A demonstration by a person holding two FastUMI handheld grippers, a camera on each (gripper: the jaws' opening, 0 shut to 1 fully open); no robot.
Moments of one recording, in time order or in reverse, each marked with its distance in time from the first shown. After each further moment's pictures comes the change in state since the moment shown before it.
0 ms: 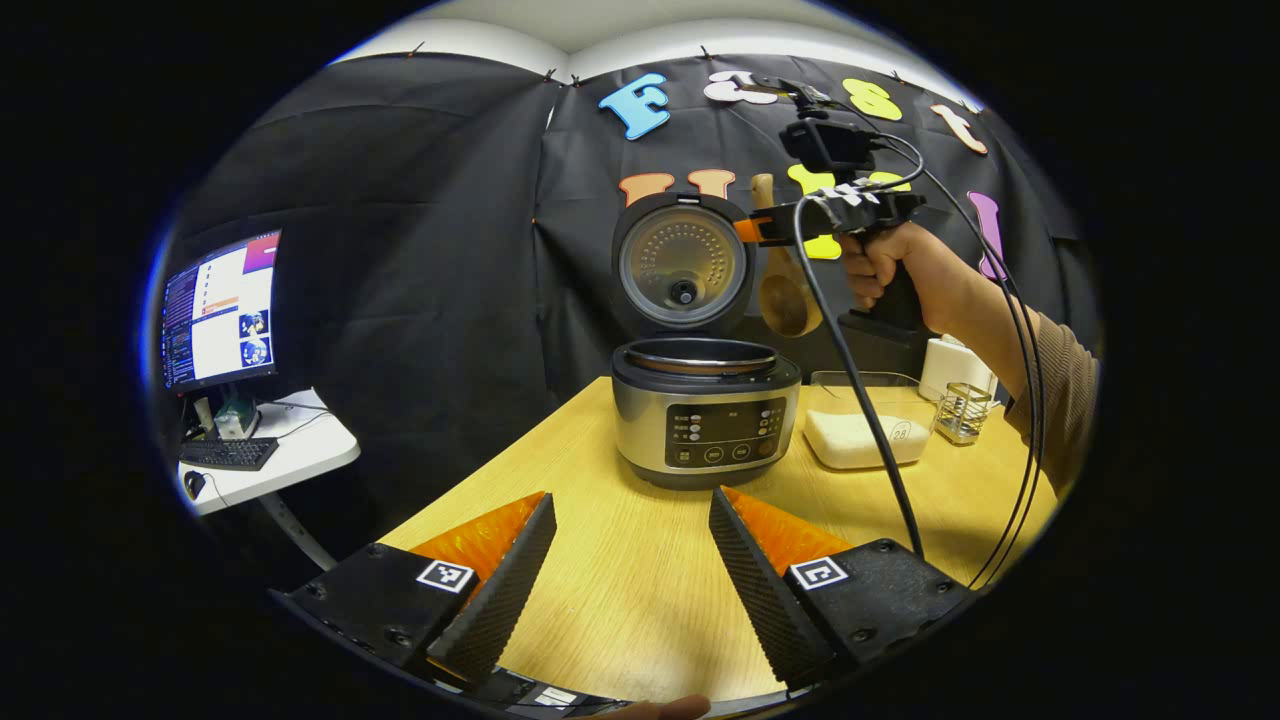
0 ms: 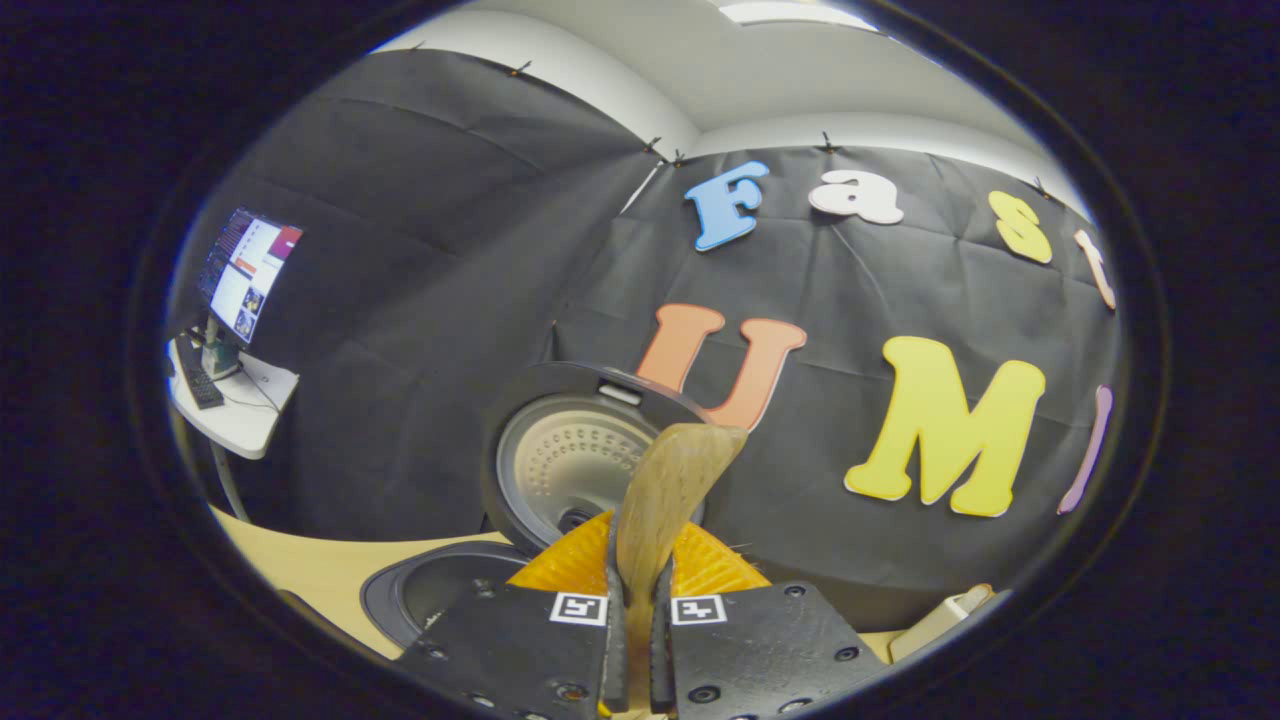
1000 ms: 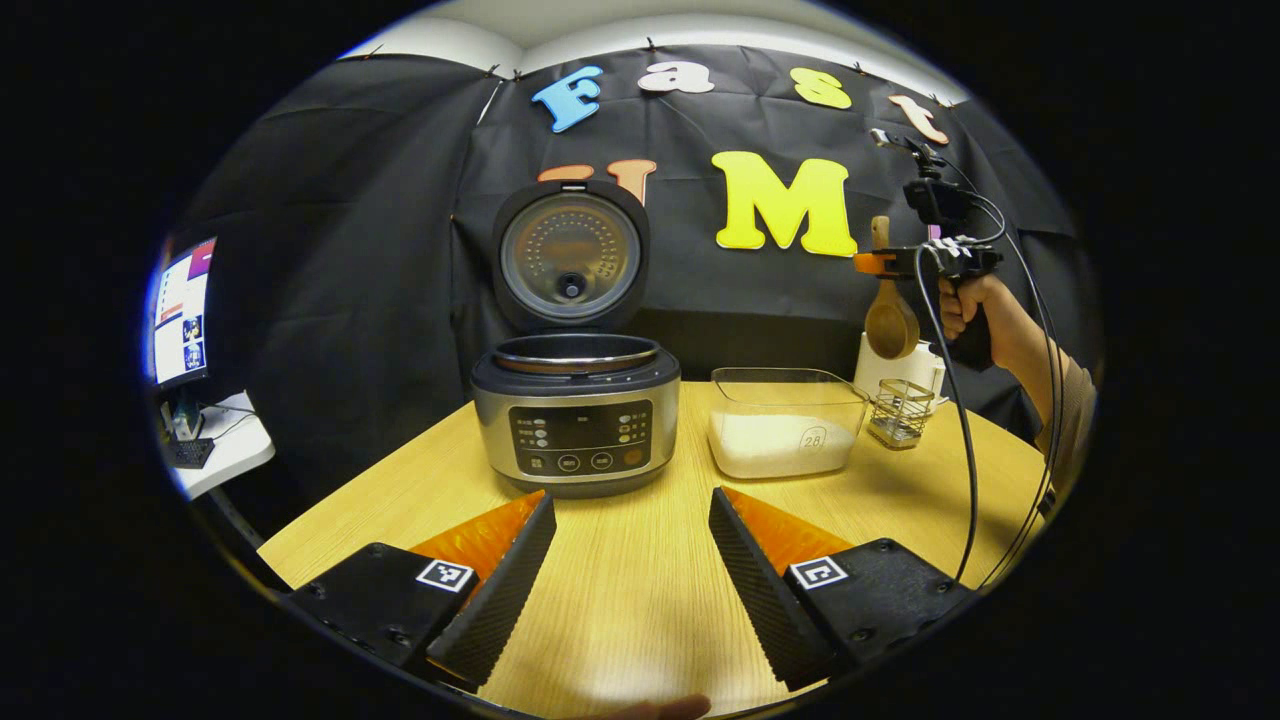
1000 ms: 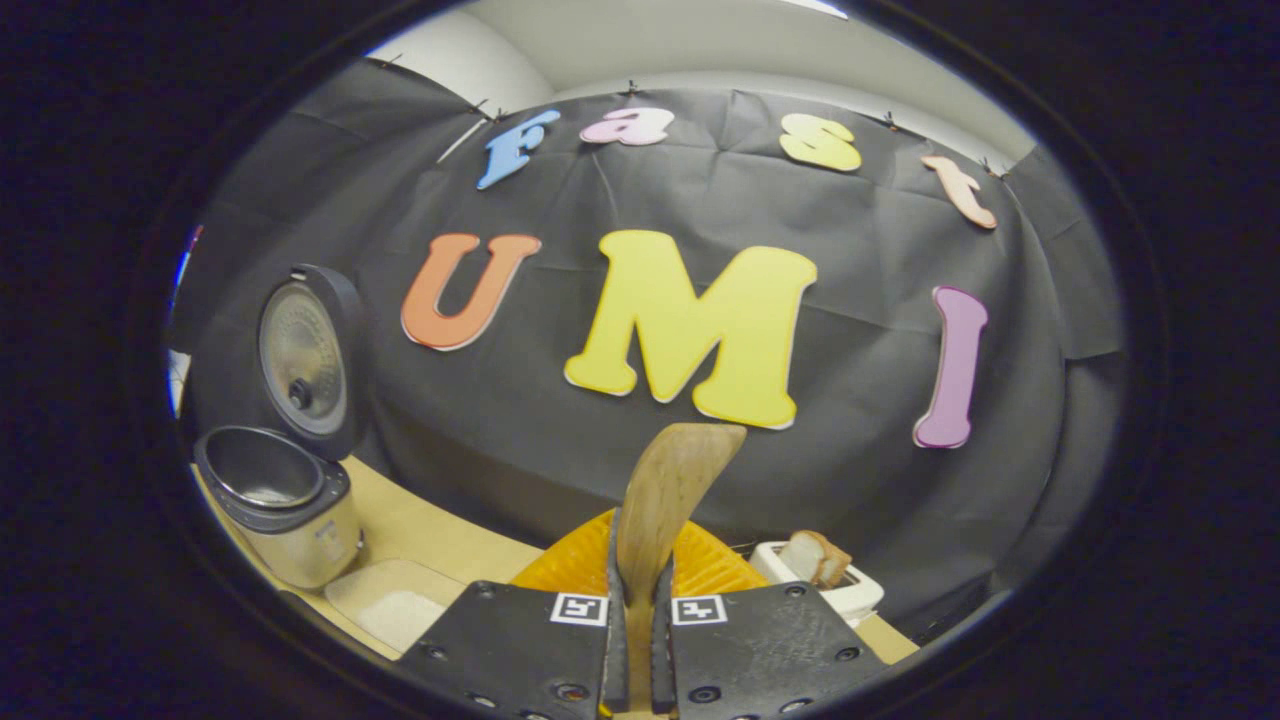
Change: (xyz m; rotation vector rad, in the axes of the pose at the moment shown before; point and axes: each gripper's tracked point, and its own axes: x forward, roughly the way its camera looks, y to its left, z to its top) left arm 0.024 -0.111 -0.002 0.030 0.011 -0.164; right arm -0.100 -0.316 -0.146 0.088 0.162 -0.428
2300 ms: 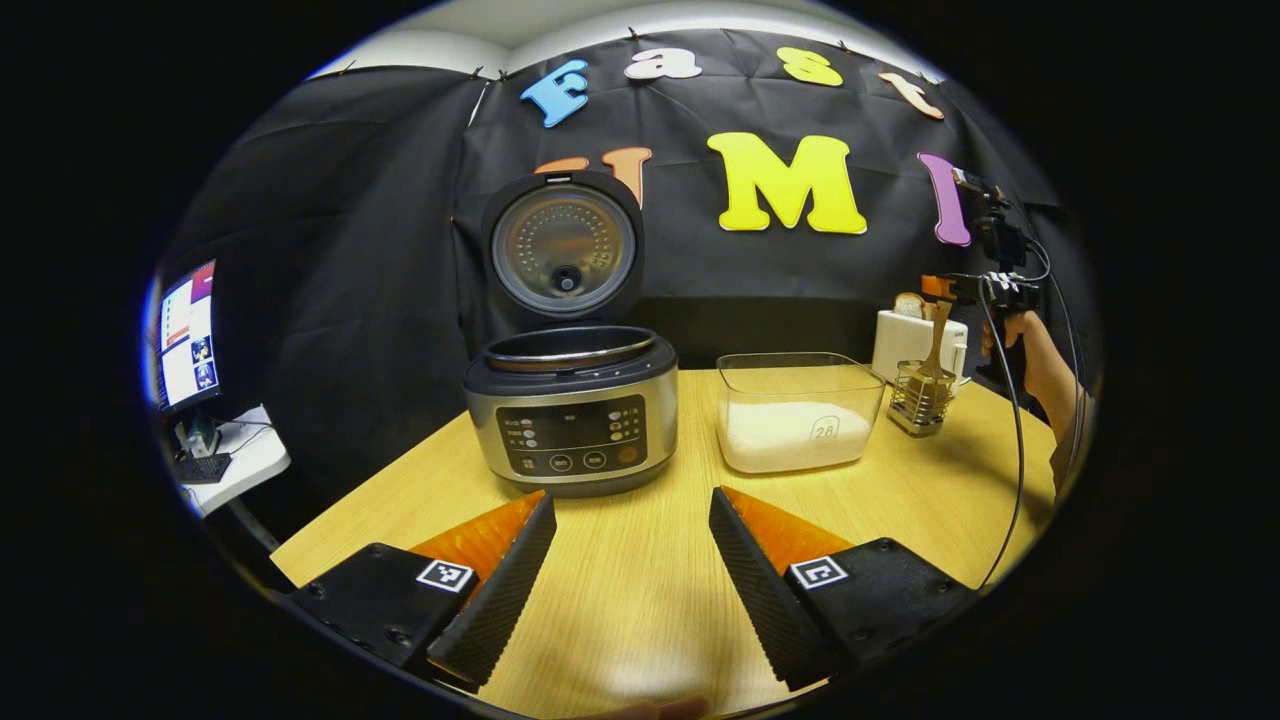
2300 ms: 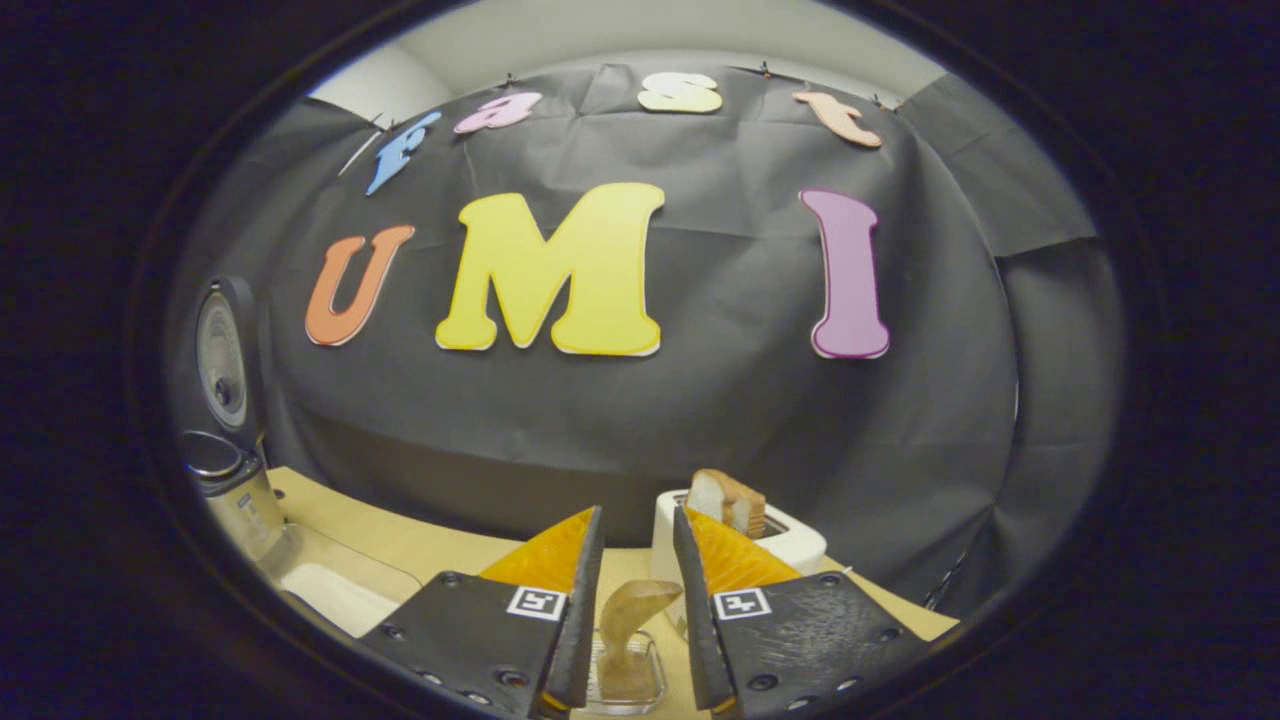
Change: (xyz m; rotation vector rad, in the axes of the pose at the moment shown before) left arm 0.005 0.001 -0.004 0.037 0.036 0.062; right arm 0.013 -0.107 -0.080 0.160 0.012 -0.151
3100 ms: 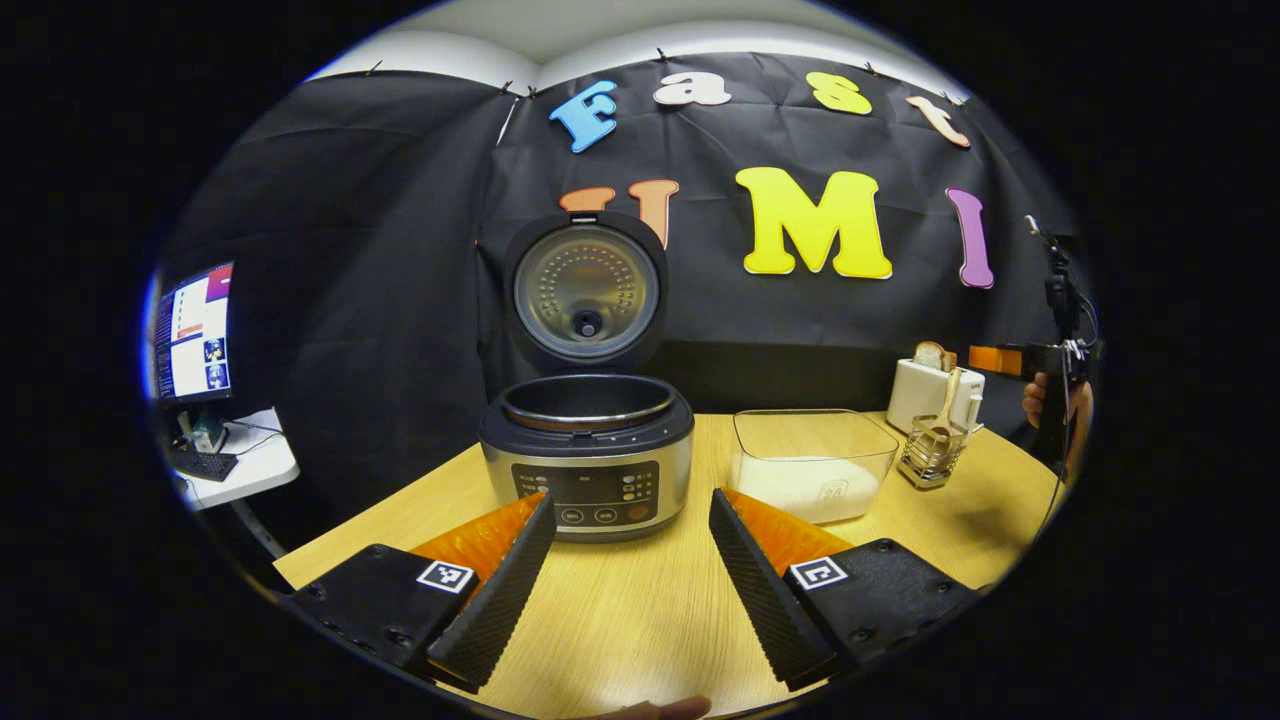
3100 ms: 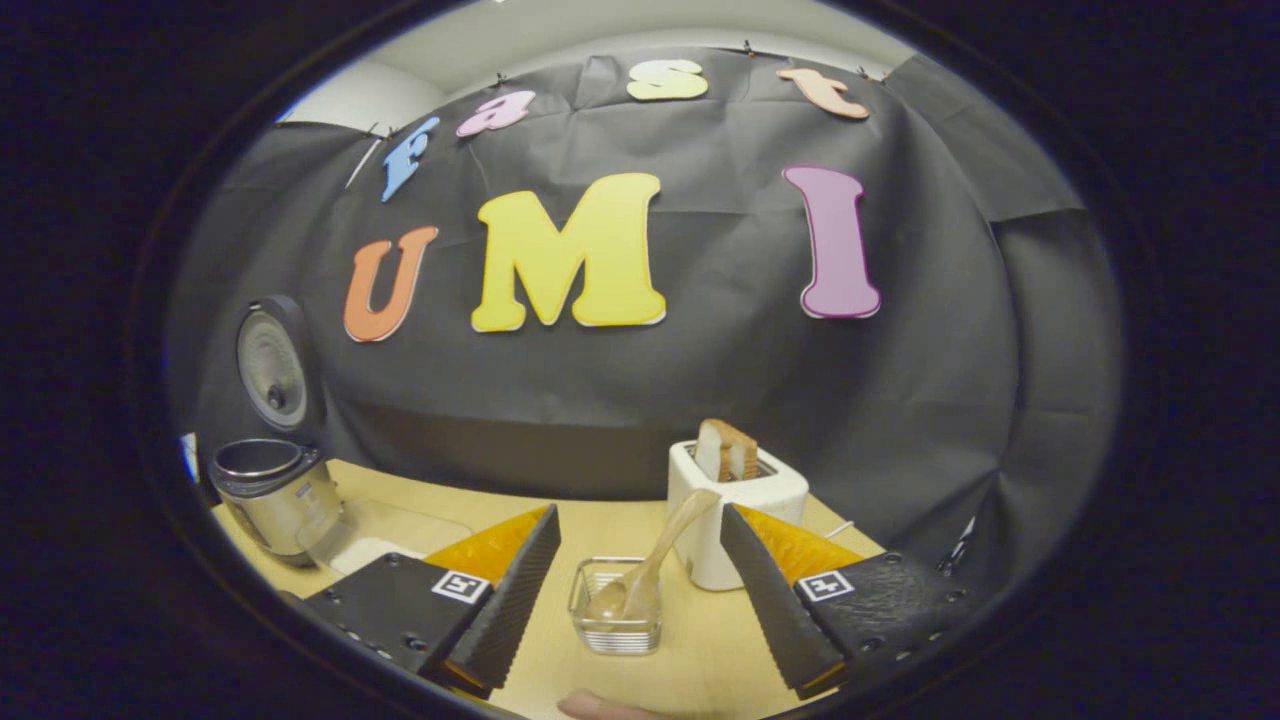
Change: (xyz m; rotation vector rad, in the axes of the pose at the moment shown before) left arm 0.006 0.016 0.044 -0.045 -0.087 0.055; right arm -0.088 -0.003 -0.033 0.102 0.154 0.140
